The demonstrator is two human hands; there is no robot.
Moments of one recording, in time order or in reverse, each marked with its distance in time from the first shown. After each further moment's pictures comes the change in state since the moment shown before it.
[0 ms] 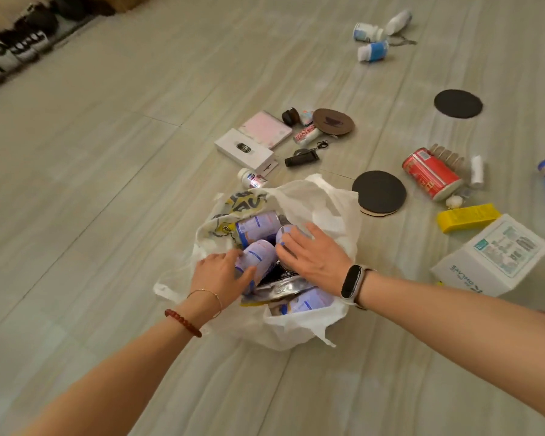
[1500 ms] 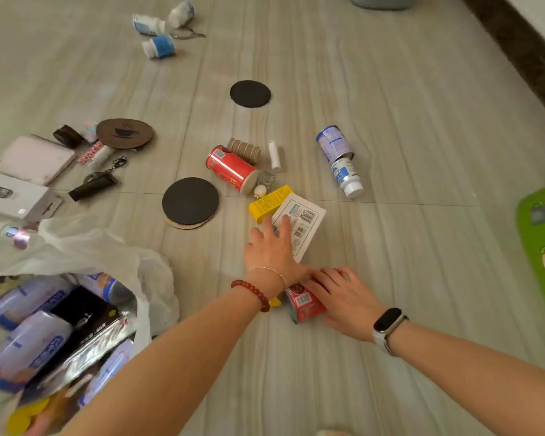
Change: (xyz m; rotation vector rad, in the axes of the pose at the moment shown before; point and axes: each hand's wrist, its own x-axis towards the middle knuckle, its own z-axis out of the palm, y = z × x) left_hand 0.005 0.371 0.068 -0.015 -0.185 0.564; right_hand -0.322 0.080 0.040 0.391 -0.500 0.609
